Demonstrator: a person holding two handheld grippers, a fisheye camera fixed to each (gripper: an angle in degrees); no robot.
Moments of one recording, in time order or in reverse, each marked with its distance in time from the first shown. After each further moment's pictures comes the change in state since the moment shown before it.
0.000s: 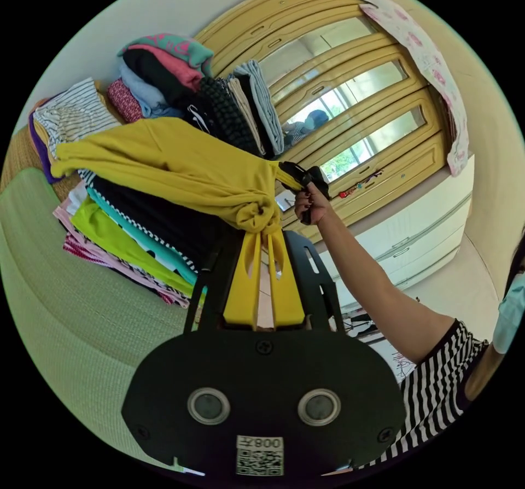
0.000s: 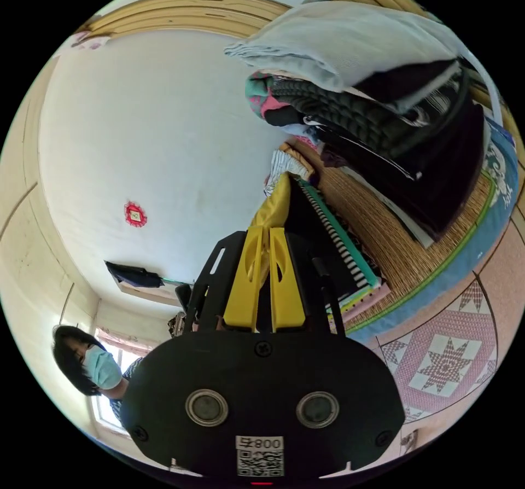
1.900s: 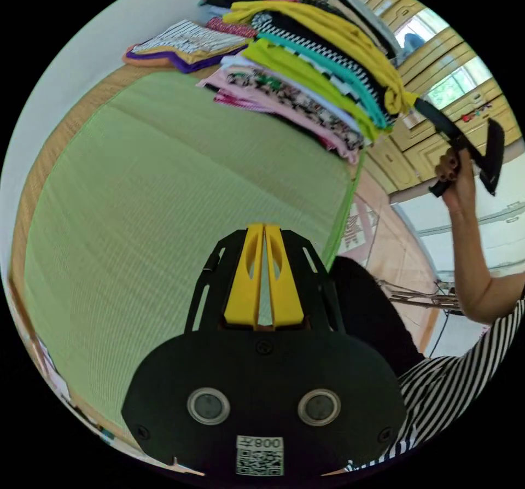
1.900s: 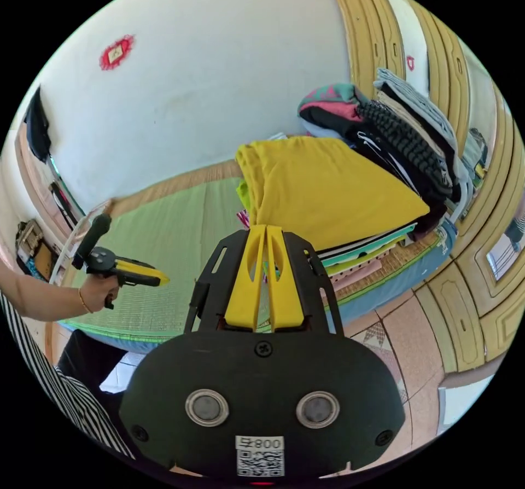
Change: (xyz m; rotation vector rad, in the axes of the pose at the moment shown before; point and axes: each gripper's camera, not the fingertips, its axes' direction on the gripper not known) left arm 0.071 0.074 -0.022 -0.384 -0.709 -0.083; right arm -0.348 0.343 0.272 0.143 0.733 -0.678
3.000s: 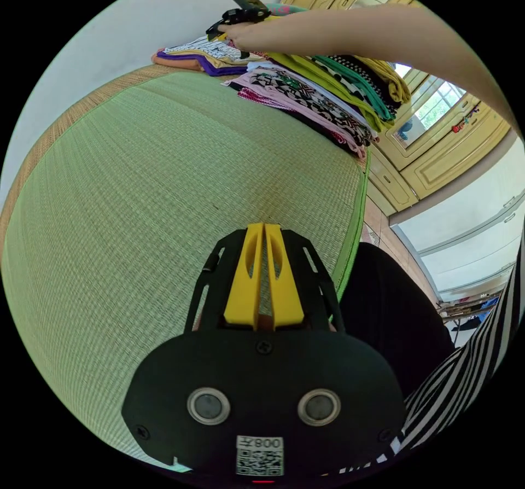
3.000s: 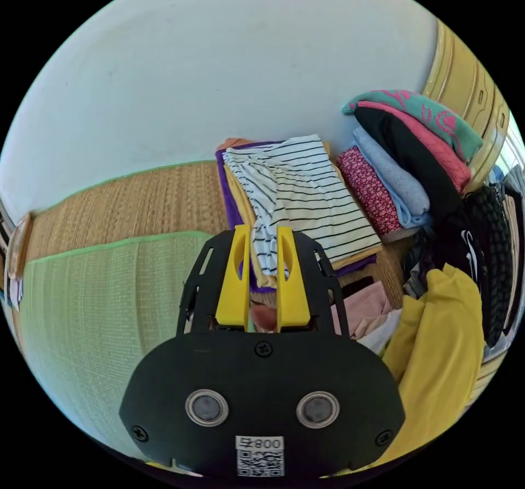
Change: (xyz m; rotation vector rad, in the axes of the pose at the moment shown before) left arm 0.012 0.087 0.257 0.253 0.065 -0.032; right arm -0.190 -0.399 0.341 -0.150 0.202 -0.059
